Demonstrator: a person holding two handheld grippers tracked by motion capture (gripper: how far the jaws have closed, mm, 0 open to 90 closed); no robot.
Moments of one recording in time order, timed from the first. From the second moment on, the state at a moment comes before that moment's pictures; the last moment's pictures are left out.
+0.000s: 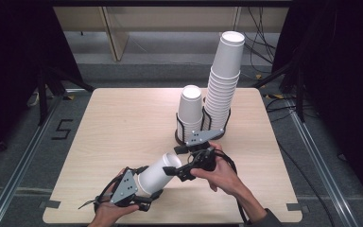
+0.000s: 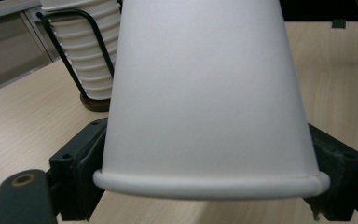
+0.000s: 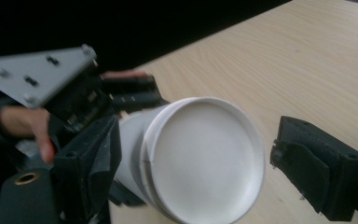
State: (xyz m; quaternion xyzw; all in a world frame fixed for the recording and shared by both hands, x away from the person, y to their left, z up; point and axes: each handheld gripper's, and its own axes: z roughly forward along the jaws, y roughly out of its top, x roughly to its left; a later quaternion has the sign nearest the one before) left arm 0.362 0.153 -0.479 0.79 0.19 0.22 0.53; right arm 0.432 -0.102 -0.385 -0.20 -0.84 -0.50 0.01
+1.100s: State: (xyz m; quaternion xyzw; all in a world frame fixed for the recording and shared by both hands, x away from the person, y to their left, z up) left arm 0.359 0.160 -0.479 0.80 0.10 0.18 0.57; right arm 0.435 -0.103 -0.396 -0.02 -0.91 -0.41 0.06
